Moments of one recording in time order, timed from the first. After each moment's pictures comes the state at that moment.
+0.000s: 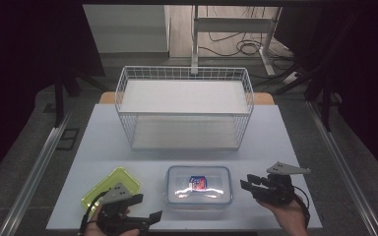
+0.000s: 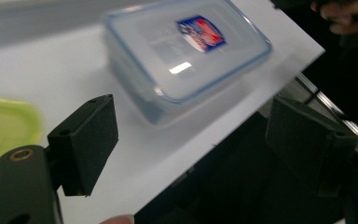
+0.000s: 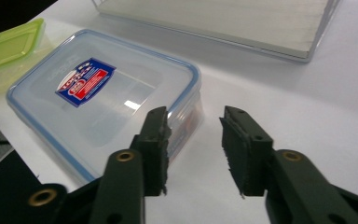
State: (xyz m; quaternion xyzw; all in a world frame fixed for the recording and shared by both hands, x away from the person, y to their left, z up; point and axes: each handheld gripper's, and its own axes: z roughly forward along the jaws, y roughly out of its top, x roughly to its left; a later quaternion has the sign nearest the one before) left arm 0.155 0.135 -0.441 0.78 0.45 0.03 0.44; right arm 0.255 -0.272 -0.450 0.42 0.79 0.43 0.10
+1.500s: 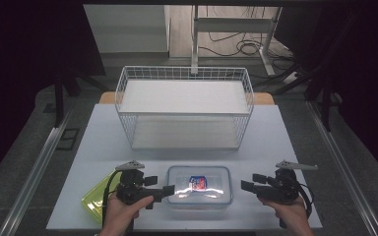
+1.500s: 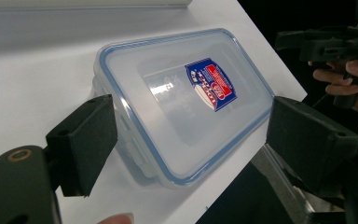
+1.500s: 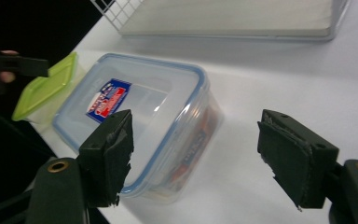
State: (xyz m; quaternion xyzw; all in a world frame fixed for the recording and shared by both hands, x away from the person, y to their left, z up) left arm 0.225 0.129 -0.456 0.72 0.50 -0.05 0.47; right arm 0.266 -0.291 -0.456 0.47 0.75 0.47 -0.01
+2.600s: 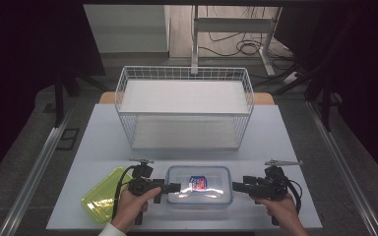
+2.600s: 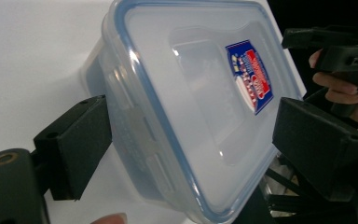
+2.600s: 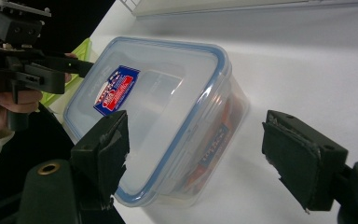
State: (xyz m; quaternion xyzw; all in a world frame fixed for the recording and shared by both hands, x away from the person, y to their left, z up) left arm 0.262 0.117 -0.499 0.71 0.53 -0.14 0.44; right arm 0.283 -0.275 -0.476 0.46 0.75 0.46 -0.07
